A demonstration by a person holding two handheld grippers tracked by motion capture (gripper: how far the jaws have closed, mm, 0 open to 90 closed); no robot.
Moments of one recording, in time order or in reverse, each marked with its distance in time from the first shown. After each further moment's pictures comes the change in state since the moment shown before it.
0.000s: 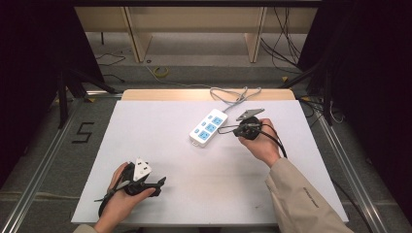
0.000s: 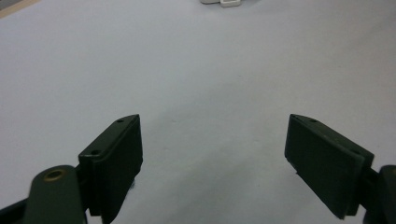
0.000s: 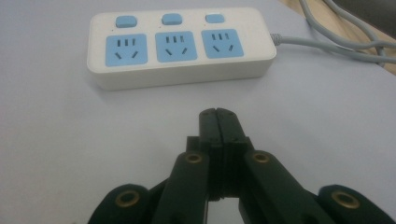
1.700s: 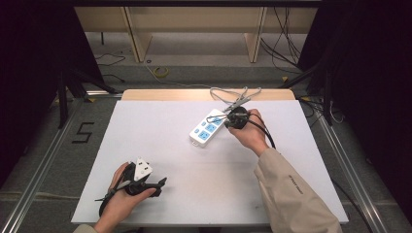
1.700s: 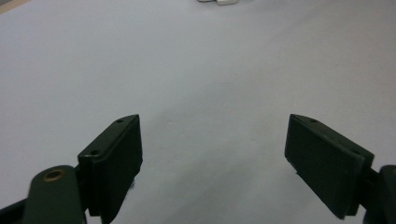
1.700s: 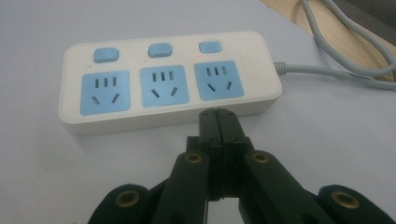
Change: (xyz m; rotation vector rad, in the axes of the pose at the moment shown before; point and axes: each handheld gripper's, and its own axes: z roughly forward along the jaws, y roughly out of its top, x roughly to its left) left arm -0.001 0.000 0.001 0.007 -0.012 0.003; right arm -0.005 0.034 0.035 0.037 0.000 0.008
